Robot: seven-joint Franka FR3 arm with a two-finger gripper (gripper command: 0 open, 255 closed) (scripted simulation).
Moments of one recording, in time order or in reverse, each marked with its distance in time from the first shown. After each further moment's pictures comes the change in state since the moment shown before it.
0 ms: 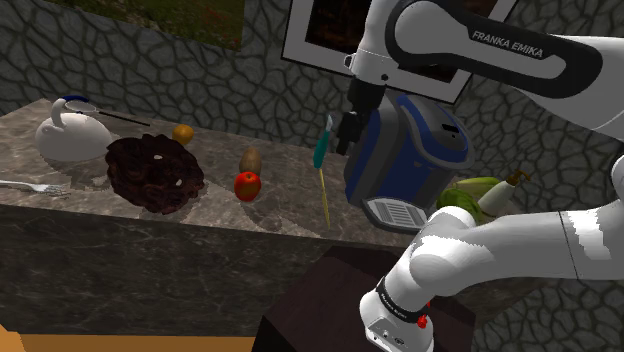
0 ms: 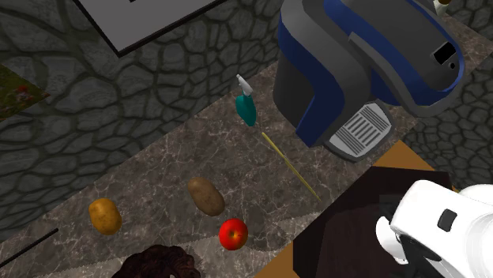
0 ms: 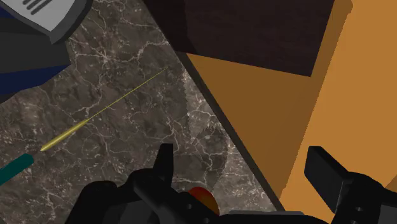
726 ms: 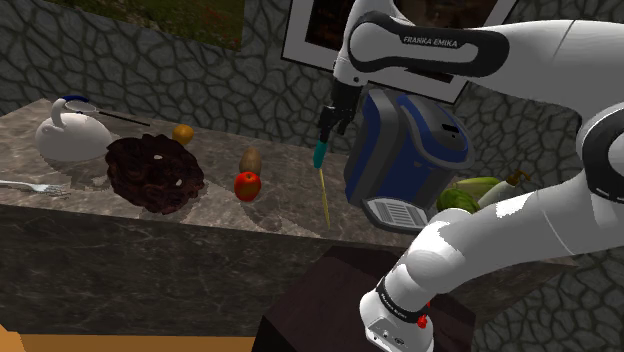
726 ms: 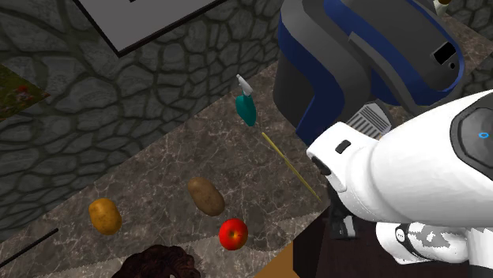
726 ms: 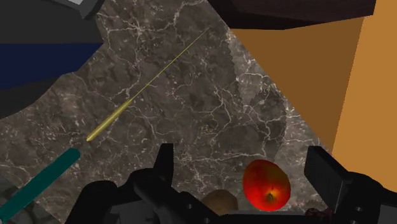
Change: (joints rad) arm -0.090 0.252 -0.072 0.071 -0.068 0.210 0.024
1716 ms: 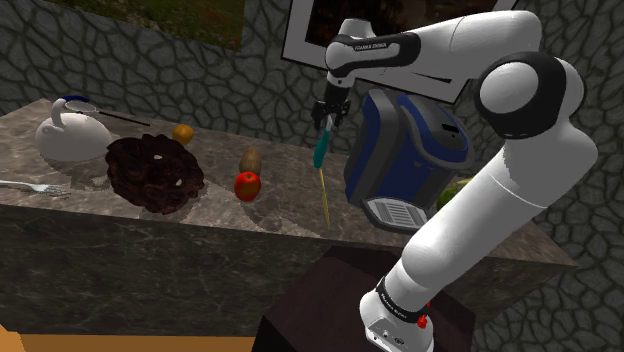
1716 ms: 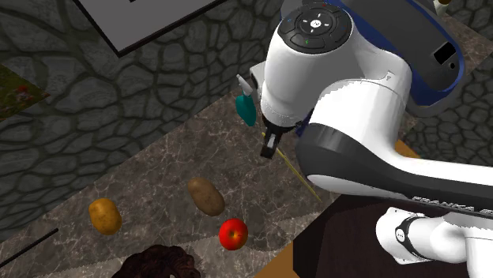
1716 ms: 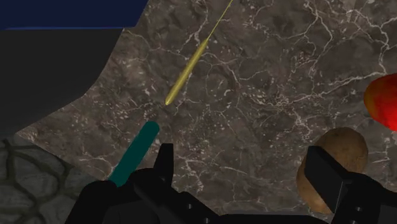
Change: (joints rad) arm -0.118 0.426 -0.123 0.265 -0.033 0.217 0.047
